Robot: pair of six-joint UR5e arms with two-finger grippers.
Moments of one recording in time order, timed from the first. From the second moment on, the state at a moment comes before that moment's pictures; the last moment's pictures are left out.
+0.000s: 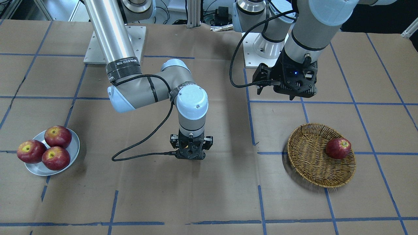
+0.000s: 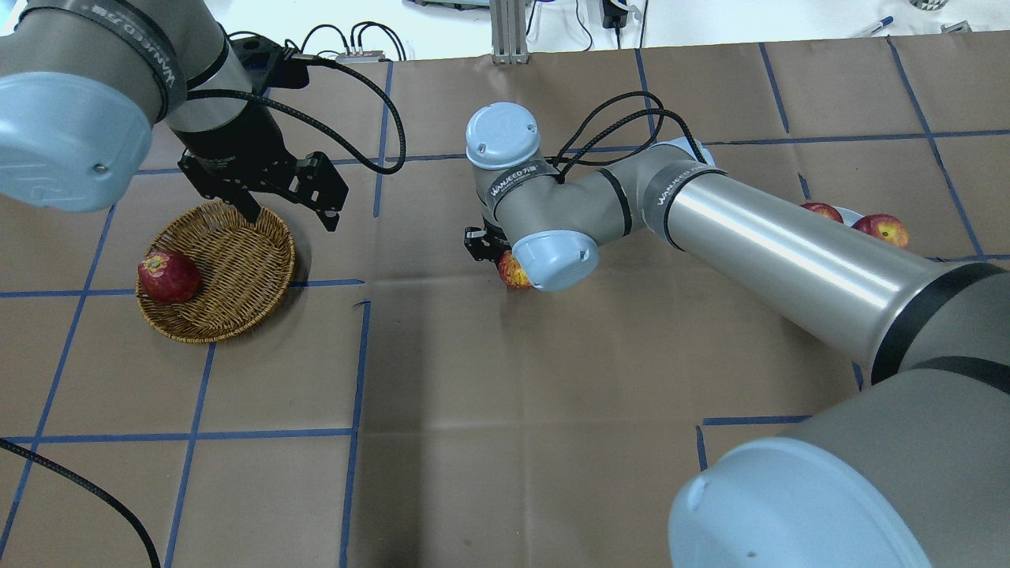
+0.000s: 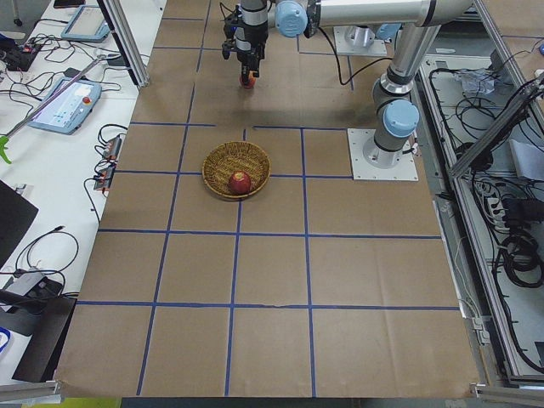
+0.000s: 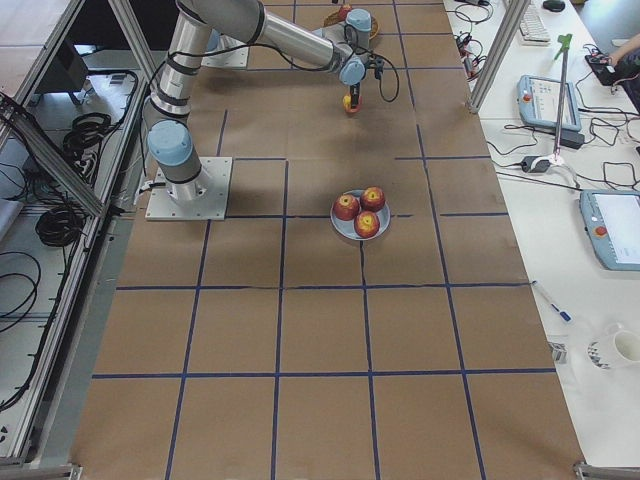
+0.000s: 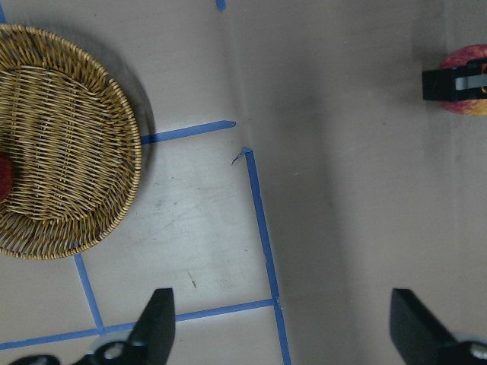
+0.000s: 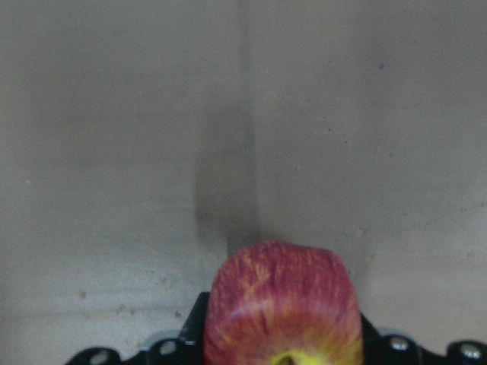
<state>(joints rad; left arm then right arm) -1.58 -1.61 -1.62 -1.53 1.56 0.17 1.97 -1.01 1.61 -2.21 -1.60 0.45</state>
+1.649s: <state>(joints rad) -1.58 -1.62 -1.63 -1.53 1.56 0.17 1.13 -1.34 1.77 -2.04 -1.52 -0.68</state>
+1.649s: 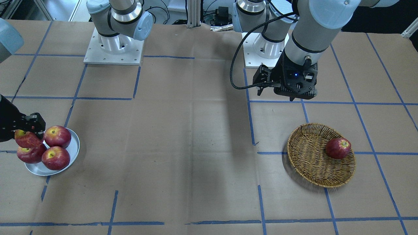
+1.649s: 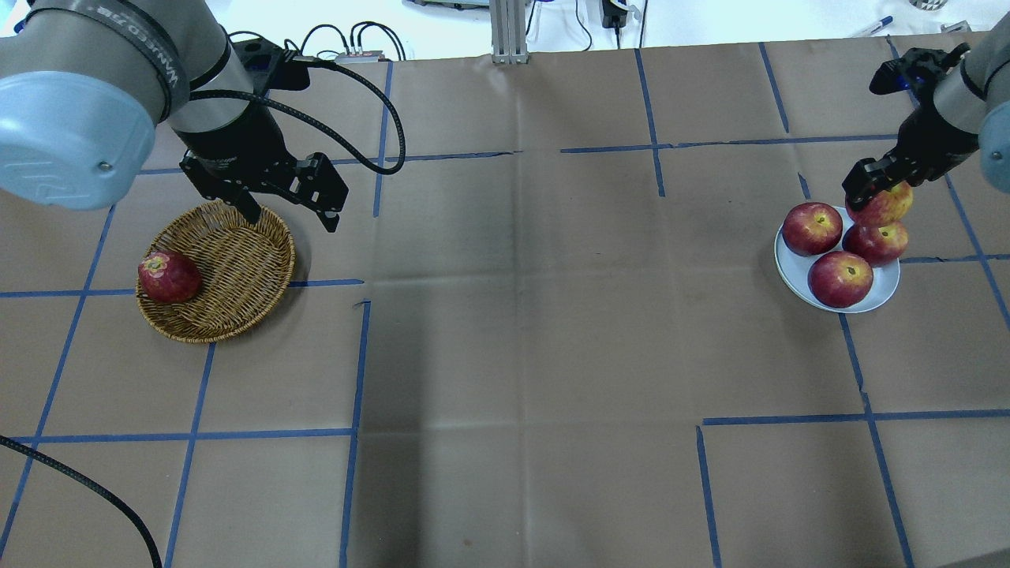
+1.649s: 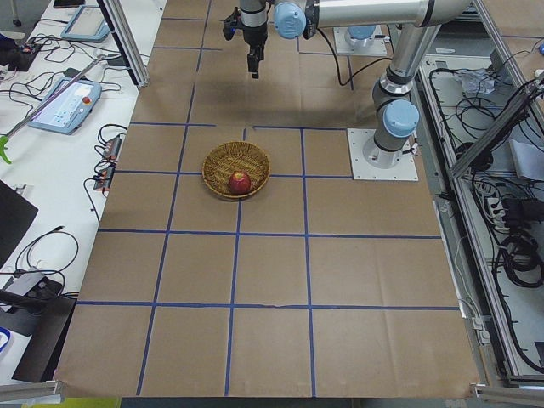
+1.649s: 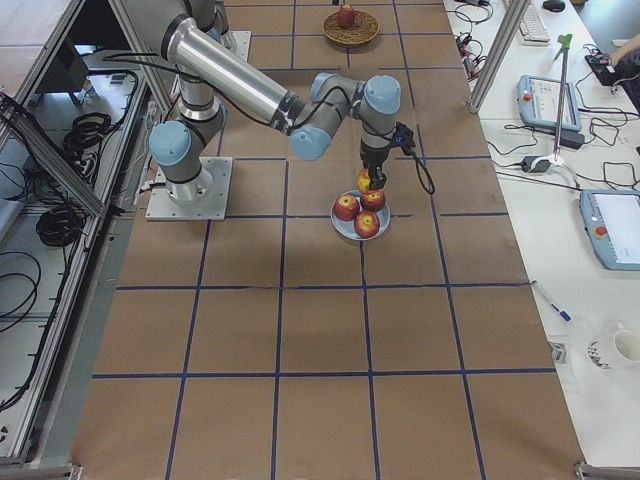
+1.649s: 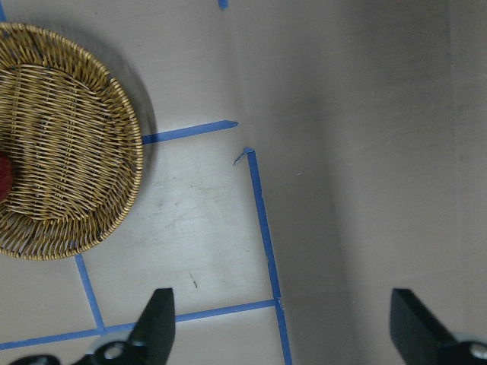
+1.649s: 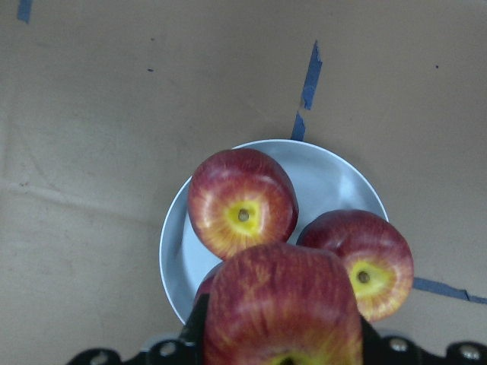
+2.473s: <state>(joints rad) -1.58 -1.62 -1.63 -1.53 1.56 0.18 1.08 -1.28 1.82 -2.12 -1.49 -0.71</state>
